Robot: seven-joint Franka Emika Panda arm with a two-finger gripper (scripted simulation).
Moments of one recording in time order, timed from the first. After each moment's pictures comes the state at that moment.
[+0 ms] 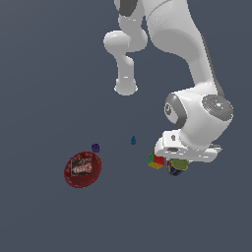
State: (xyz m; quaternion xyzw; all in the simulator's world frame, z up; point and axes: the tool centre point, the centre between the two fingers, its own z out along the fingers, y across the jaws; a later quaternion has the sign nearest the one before) arm 0.090 0.208 0.123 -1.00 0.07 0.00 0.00
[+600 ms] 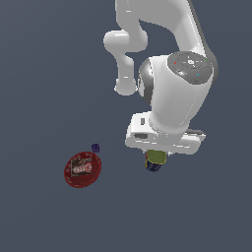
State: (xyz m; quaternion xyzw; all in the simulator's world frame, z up) arm 0.108 0.099 0.225 -1.00 0.07 0.00 0.00
